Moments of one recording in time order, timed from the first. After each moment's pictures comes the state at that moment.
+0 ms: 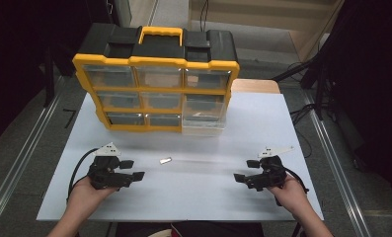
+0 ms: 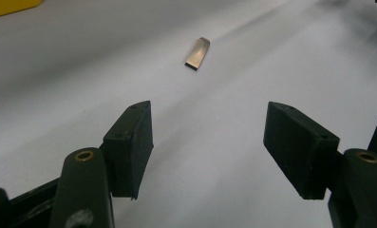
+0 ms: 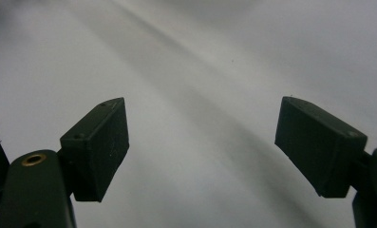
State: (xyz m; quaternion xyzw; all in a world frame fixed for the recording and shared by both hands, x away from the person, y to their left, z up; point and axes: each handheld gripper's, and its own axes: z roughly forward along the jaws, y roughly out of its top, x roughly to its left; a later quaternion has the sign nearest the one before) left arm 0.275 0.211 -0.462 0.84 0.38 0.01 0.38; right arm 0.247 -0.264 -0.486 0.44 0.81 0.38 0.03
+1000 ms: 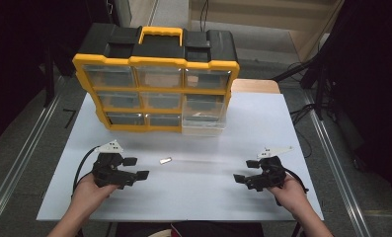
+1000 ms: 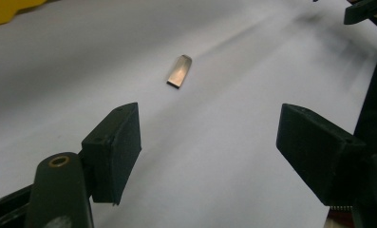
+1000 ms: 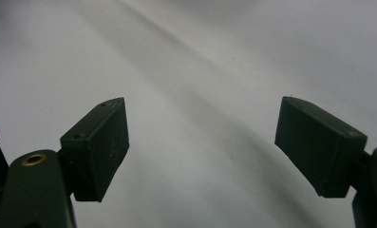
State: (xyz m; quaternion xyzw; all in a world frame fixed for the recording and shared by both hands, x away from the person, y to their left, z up) left arm 0.283 0.202 -0.462 0.84 0.36 -0.02 0.41; right arm 0.248 -0.264 -0.488 0.44 0.82 0.38 0.03
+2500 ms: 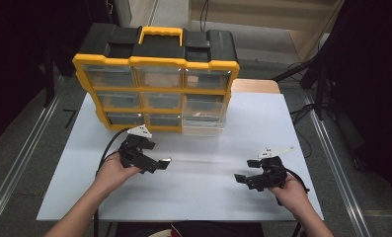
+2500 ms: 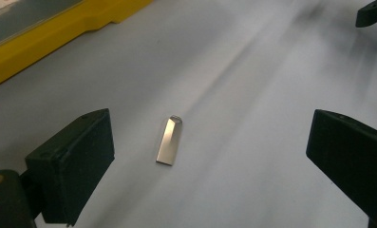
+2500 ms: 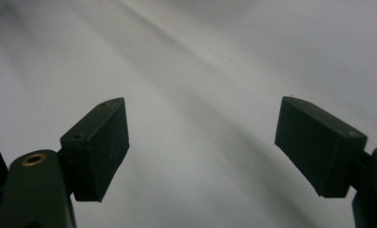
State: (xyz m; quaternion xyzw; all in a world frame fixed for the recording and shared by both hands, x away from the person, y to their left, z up) left arm 0.330 0.142 -0.455 0.88 0.30 -0.02 0.38; right arm 0.247 -0.266 -0.486 0.43 0.82 0.38 0.04
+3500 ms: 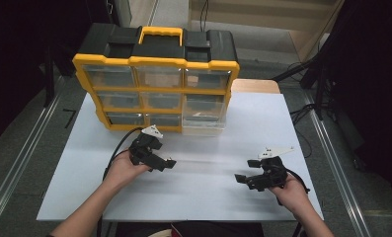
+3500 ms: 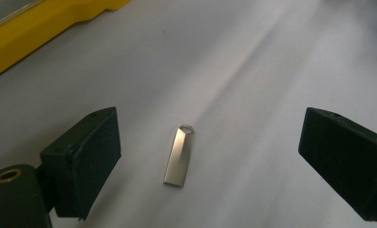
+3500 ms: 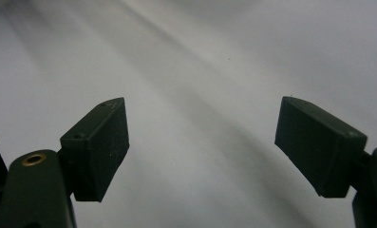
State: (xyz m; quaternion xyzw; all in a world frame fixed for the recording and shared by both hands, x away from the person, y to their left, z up) left arm 0.340 0.120 -0.471 0.90 0.29 -0.01 0.34; right arm 0.246 -0.266 -0.486 0.43 0.82 0.38 0.04
